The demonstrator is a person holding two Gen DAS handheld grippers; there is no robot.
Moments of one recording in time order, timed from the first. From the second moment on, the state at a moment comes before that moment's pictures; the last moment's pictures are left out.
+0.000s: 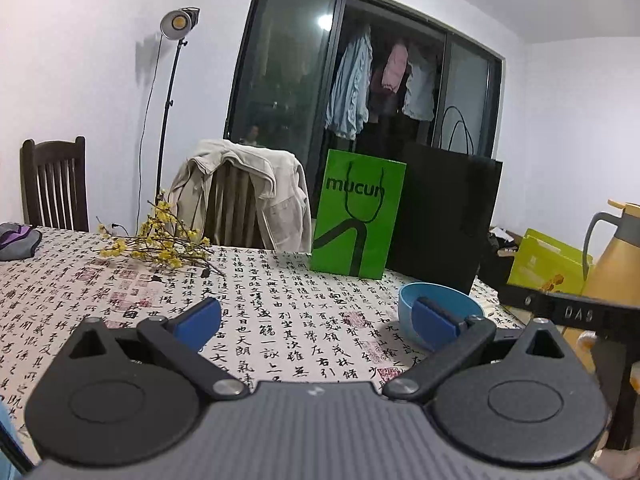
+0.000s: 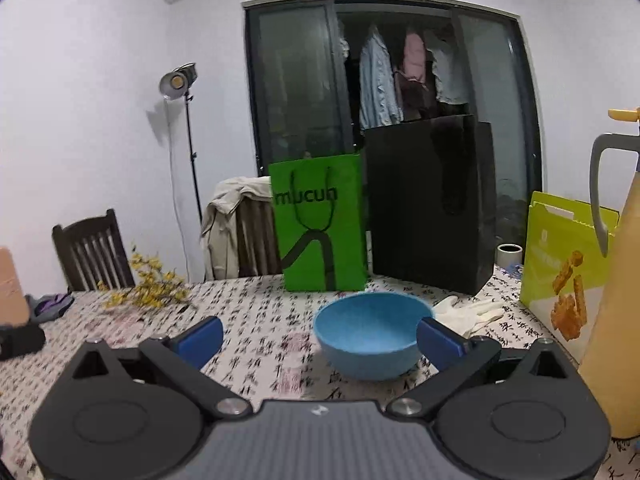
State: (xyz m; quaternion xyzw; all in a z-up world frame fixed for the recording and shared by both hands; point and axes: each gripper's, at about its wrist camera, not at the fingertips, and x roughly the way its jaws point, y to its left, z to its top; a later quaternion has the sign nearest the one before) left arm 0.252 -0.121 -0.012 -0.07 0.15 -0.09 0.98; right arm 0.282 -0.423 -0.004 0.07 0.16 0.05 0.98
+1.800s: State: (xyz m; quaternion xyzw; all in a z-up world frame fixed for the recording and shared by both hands) left arm 0.457 -0.255 -0.013 -0.05 0.27 -0.07 0.96; right arm 0.435 -0.528 -0.061 0.20 0.23 -0.05 0.95
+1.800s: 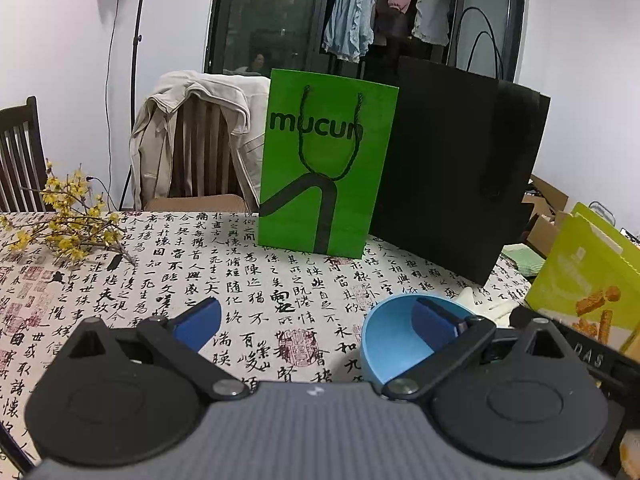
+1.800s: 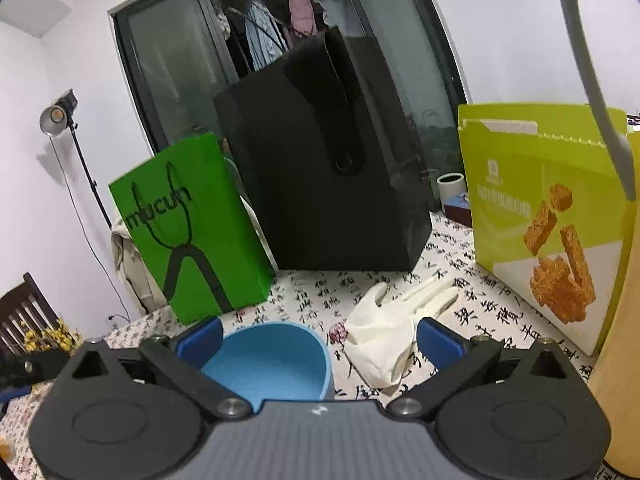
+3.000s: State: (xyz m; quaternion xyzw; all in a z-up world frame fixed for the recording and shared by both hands) left arm 0.544 -0.326 -0.095 0.01 0.36 0.01 0.93; right arm 0.485 -0.514 -0.120 0.17 0.33 -0.08 0.92
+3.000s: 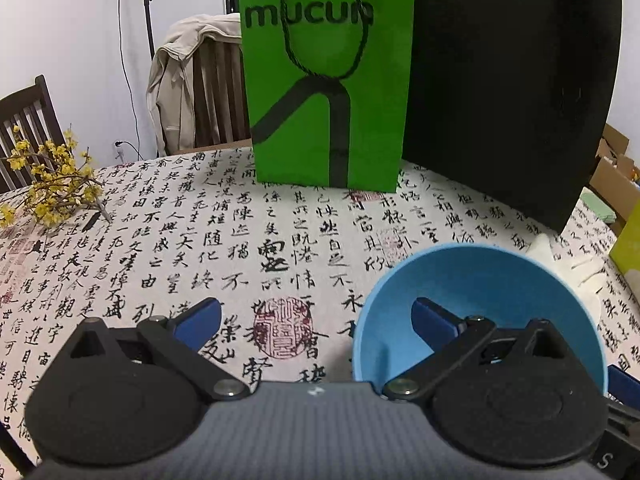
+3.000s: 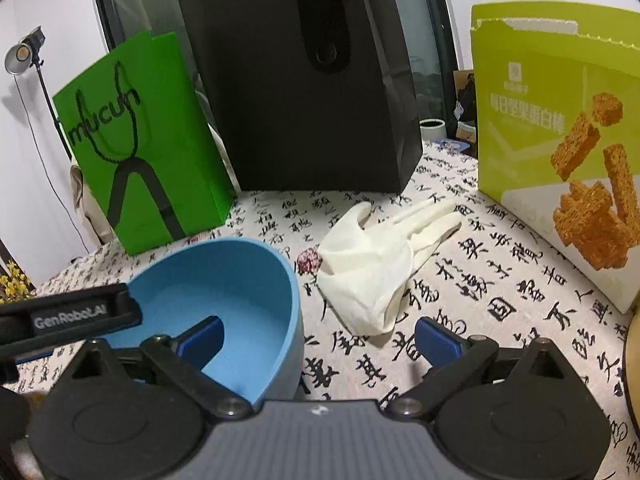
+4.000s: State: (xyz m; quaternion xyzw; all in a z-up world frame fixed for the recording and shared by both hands) left arm 0.542 -0.335 -0.109 0.04 0.36 -0.04 0.93; right arm 0.492 -0.496 -0.130 0.17 0.36 -0.05 0.92
